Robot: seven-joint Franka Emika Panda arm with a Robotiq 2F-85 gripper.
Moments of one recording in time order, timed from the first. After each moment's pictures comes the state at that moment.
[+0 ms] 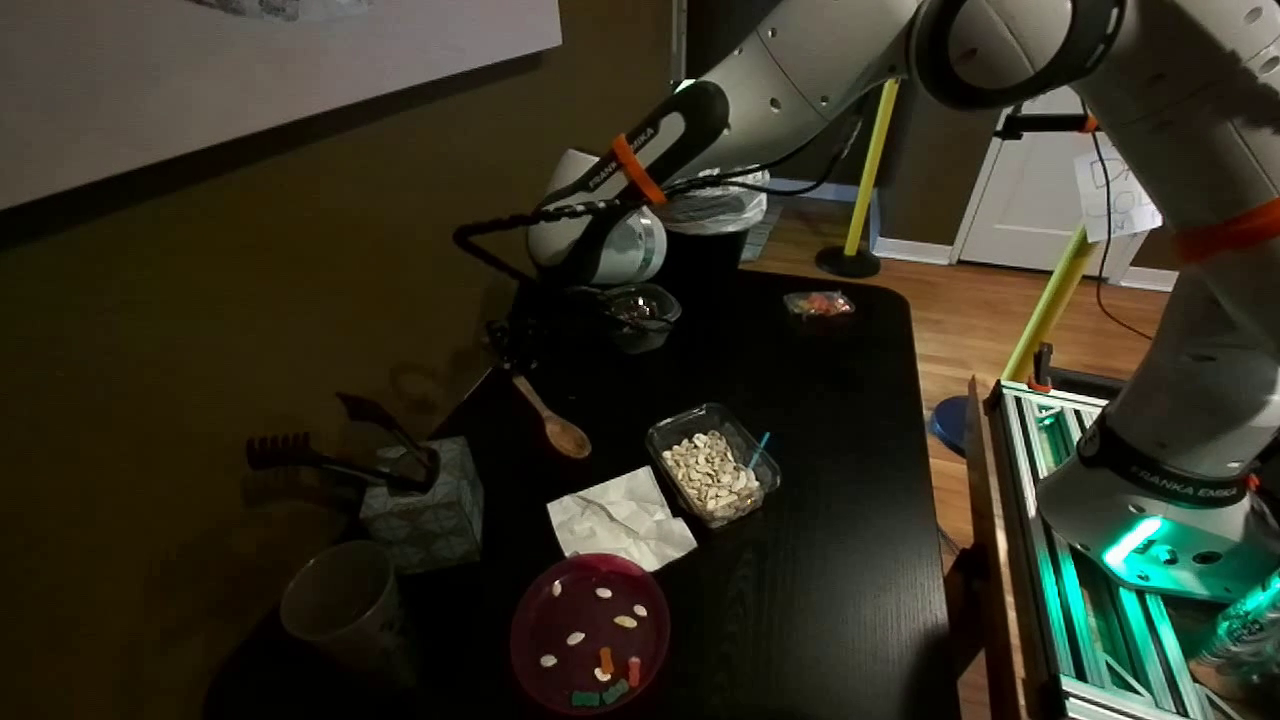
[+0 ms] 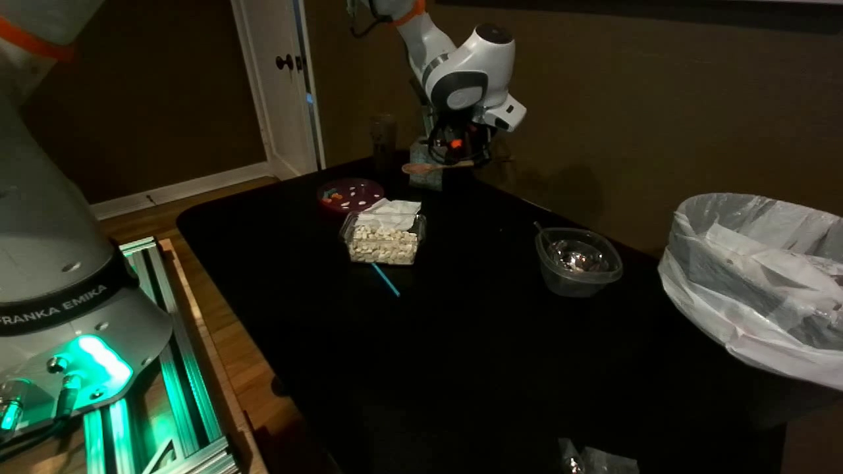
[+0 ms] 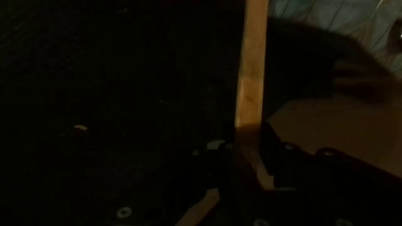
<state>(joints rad) -0.09 0.80 0.15 -1.59 0.42 2.74 0.18</state>
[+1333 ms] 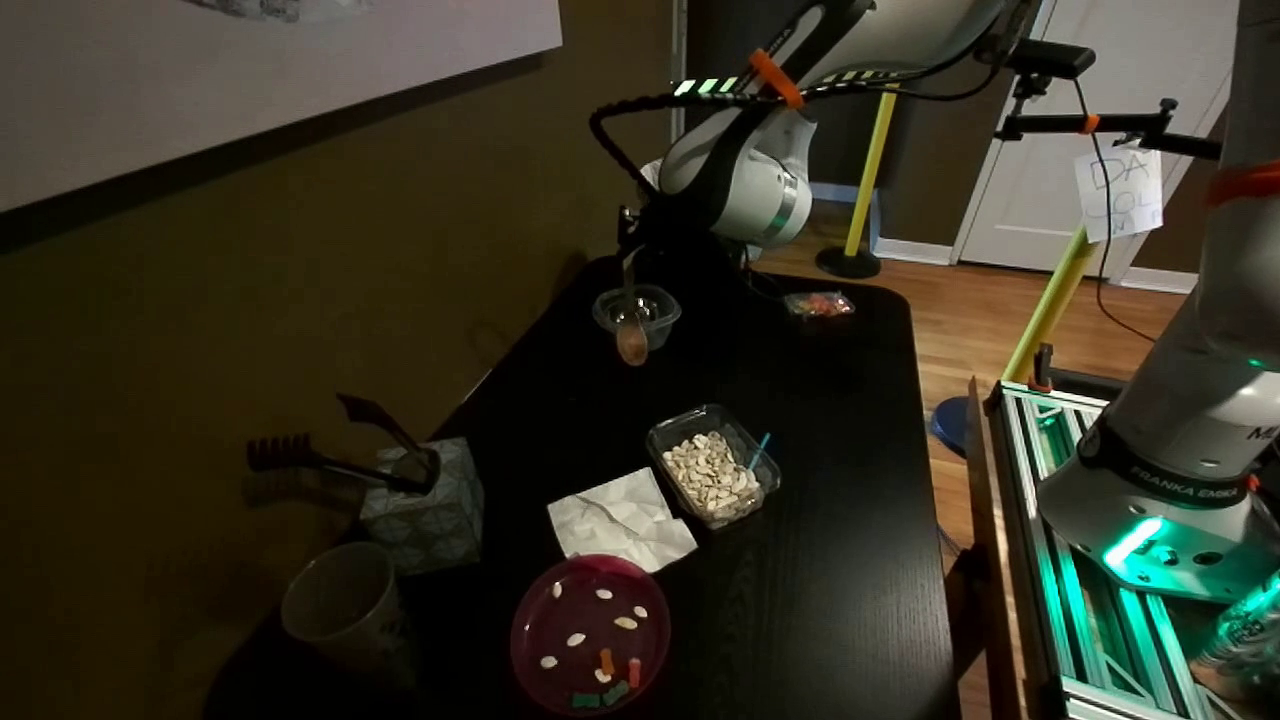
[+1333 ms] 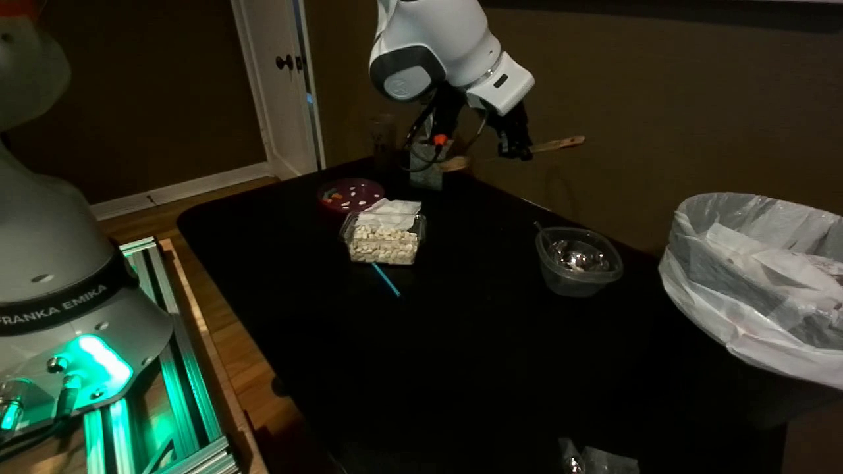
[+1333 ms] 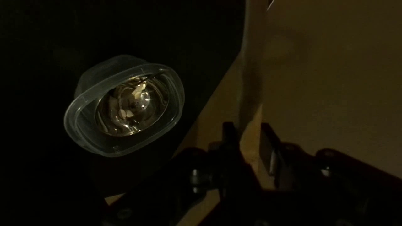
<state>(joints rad) -0.48 0.36 0.43 -2.25 0.70 3.42 0.13</state>
